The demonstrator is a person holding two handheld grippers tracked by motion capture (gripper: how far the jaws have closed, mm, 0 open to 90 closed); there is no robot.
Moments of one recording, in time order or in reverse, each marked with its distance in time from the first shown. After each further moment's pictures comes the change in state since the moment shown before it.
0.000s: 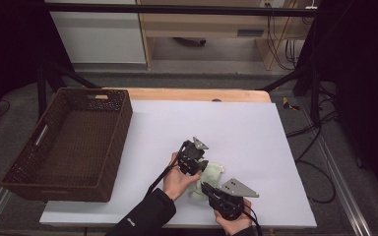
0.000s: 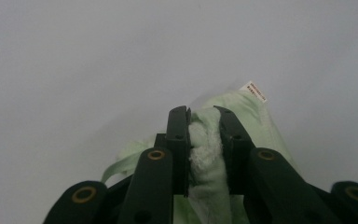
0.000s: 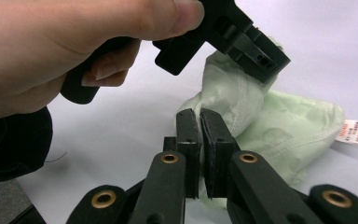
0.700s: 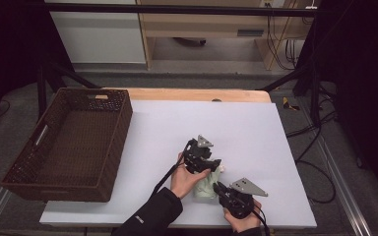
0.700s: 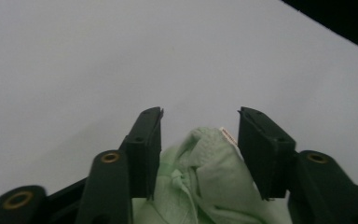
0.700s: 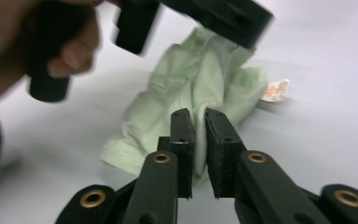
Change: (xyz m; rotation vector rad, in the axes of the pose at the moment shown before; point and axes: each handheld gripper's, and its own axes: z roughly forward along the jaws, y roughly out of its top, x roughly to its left) left arm 0.001 0.005 0.016 -0.154 -0.113 -0.050; right arm -0.025 -0.010 -0.007 0.049 -0.134 0.075
